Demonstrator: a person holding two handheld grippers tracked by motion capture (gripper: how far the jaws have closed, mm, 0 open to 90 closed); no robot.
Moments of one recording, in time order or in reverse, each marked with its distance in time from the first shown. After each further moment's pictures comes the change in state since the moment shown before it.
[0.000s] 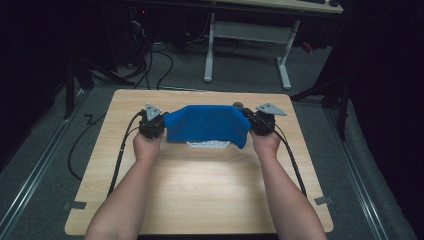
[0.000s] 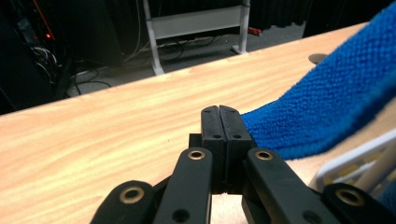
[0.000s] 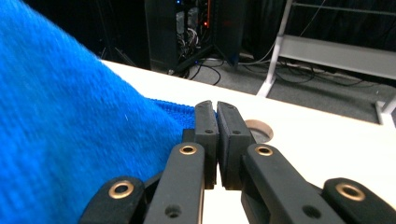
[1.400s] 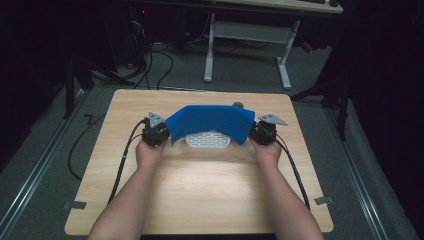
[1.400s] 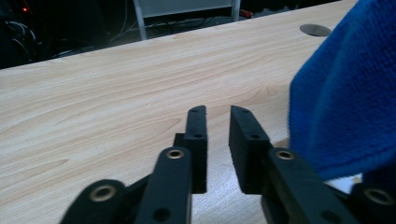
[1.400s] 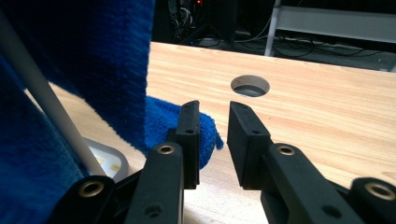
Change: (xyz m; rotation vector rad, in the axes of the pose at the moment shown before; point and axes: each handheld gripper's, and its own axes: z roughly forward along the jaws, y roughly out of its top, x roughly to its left) left arm -0.008 -0.022 0.003 0.062 -0.035 -0.026; right arm -0.009 -0.038 -0.001 0.068 -0.018 0.067
